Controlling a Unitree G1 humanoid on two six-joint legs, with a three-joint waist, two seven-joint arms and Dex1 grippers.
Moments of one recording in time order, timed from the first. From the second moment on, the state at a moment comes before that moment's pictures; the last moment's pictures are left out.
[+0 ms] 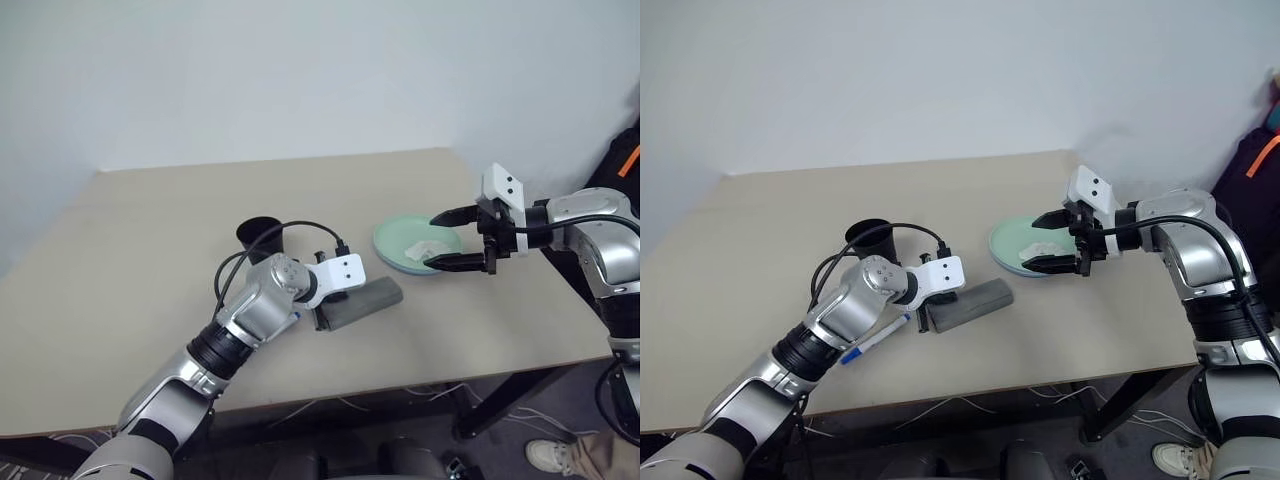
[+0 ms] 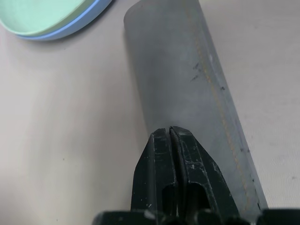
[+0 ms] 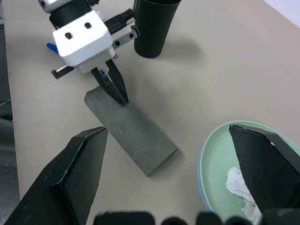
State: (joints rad) left arm -0.66 0.45 -0.56 0.00 0.23 0.73 -0.94; right arm -0.75 -0.80 0.17 0.11 0.29 0.55 1.31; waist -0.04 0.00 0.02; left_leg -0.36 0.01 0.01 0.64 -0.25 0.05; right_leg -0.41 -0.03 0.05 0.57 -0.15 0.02
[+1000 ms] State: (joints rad) left arm -0.50 0.85 -0.26 -0.10 -0.13 0.82 -1.15; right arm -0.76 -0.77 0.18 0.14 0.29 0.53 1.31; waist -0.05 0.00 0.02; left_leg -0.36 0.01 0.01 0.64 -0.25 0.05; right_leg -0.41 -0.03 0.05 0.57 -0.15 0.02
